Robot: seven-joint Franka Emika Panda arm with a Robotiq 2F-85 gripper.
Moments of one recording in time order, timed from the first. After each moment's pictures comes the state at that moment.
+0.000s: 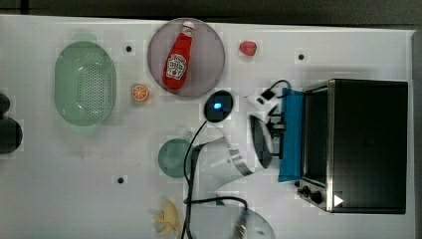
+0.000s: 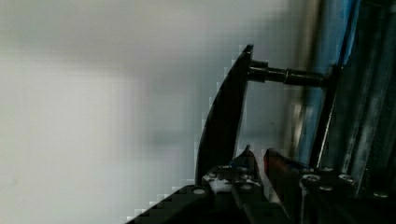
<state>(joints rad) 0.13 0.36 -0.25 -2.23 -0.67 0.79 -0.42</state>
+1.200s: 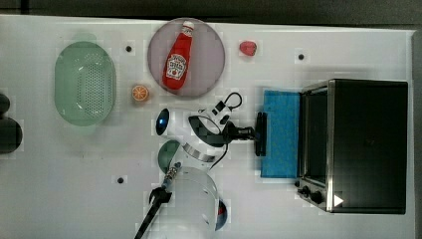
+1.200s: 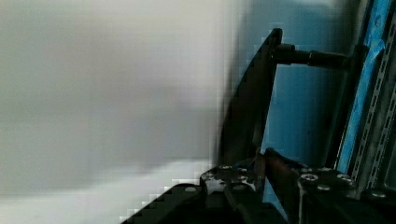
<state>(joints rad) 0.30 0.64 -0.23 -2.16 -0.96 0.71 0.08</state>
